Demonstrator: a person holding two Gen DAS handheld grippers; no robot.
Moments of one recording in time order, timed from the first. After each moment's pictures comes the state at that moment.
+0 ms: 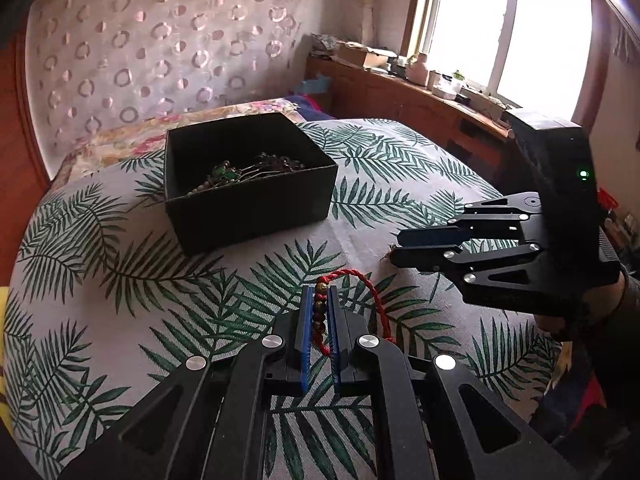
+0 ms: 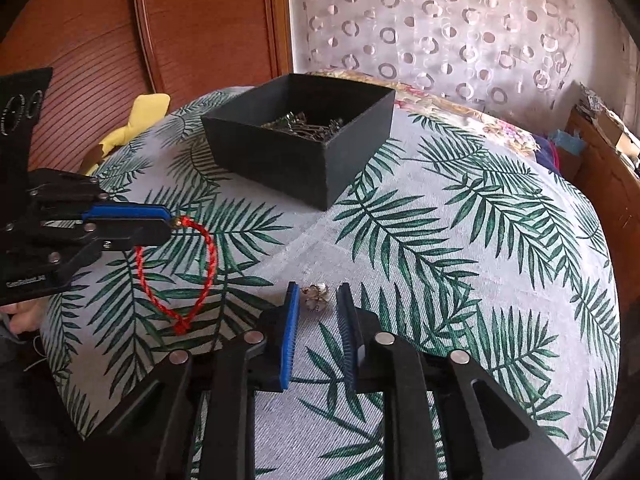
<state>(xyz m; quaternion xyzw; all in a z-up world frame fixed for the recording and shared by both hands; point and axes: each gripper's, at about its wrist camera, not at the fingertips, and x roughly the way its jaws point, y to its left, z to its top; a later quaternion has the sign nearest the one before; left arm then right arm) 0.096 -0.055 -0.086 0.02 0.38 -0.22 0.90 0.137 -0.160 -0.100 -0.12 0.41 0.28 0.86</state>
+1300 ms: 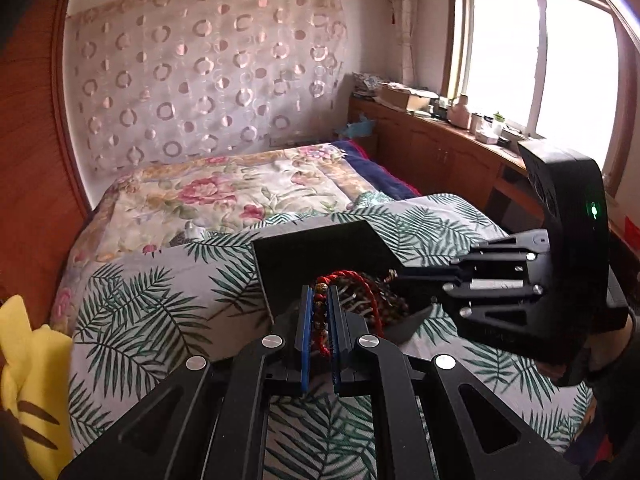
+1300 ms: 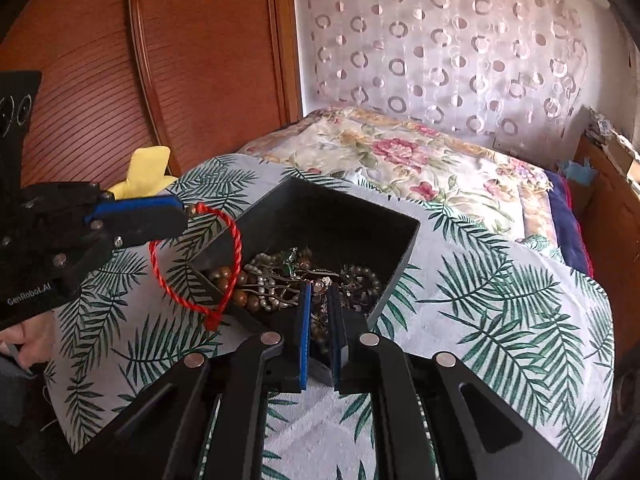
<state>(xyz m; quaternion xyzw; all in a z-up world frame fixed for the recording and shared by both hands) 0.164 -0.017 -0.023 0.02 0.32 -0.14 0.94 0.210 -0.110 -0.041 -0.10 0.36 0.31 0.88</state>
